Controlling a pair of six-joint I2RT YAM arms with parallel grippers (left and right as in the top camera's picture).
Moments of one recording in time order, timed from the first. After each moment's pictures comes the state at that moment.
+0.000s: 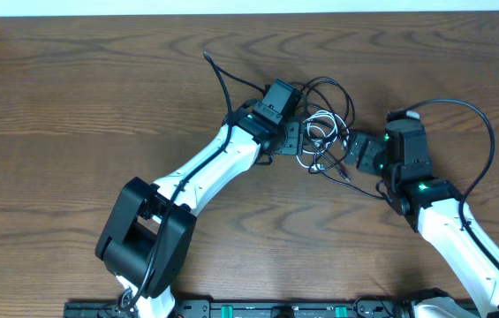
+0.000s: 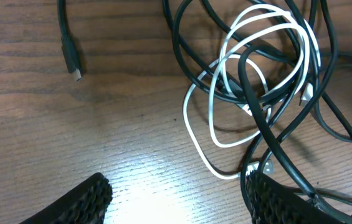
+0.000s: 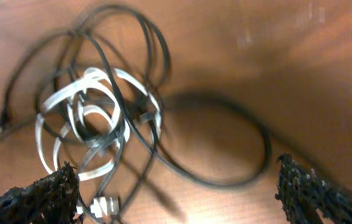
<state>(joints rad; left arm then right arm) -0.61 1.87 1.34 -0.57 0.04 -0.47 0.22 1.30 0.67 -0.21 0.08 0.50</state>
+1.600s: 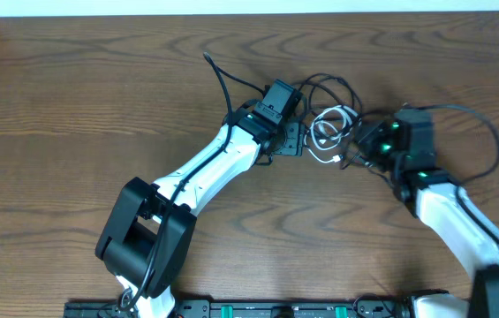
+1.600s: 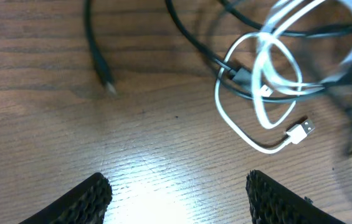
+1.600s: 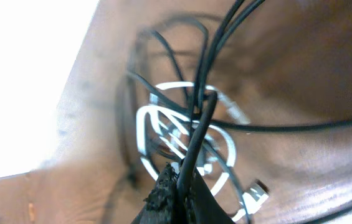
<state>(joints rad) -0.61 1.87 1.34 -0.57 0.04 -0.47 0.12 1.41 0.68 0.07 -0.18 0.98</state>
